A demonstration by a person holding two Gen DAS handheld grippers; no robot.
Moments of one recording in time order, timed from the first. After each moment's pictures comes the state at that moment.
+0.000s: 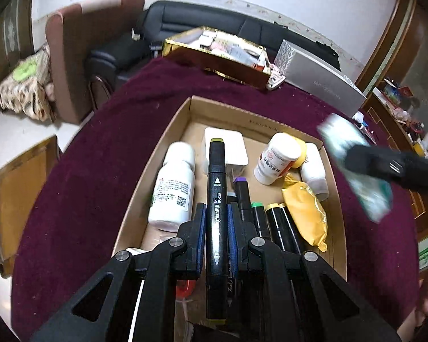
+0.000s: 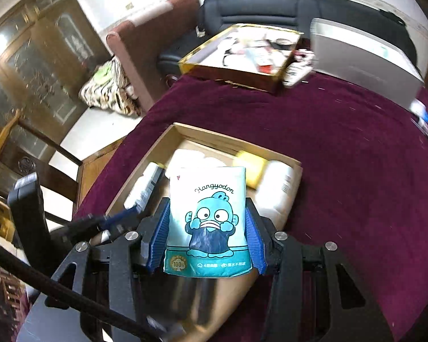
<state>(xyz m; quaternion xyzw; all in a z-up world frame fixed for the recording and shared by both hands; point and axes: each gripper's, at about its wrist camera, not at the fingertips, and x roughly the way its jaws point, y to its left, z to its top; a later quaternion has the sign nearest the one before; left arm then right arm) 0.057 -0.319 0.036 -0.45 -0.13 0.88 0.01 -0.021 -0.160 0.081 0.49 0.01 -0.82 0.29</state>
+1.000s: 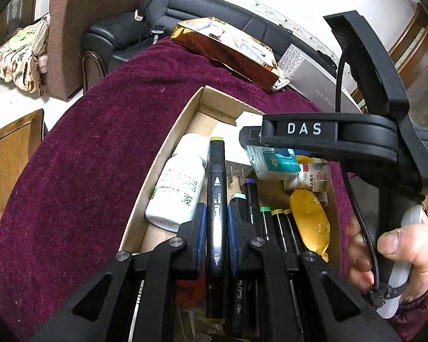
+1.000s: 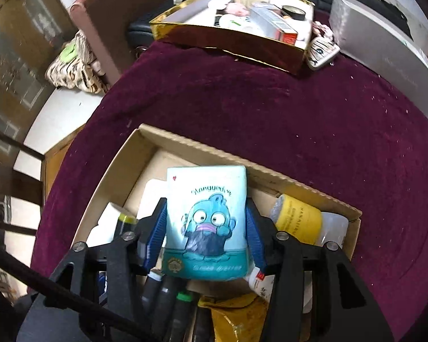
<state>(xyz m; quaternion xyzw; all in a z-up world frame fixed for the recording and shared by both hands) 0.047 -0.344 0.024 -0.46 -0.20 0.87 0.03 -0.094 -0.221 0.015 0.56 0.05 -0.80 0.21</state>
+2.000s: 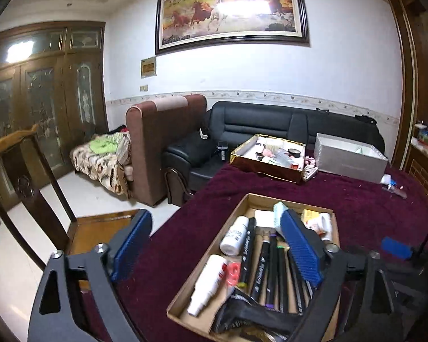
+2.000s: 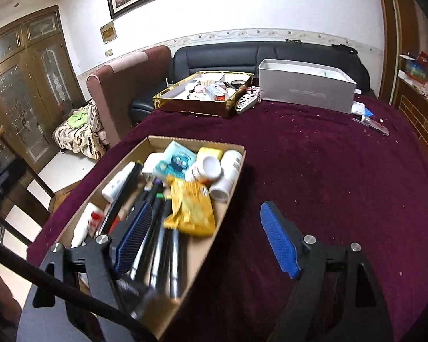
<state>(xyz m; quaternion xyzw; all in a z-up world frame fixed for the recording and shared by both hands) 0.186 -0.282 0.138 -0.21 -0.05 0.95 -0.20 0.086 -0.094 0.069 0.35 -0.01 -0.92 0.19</state>
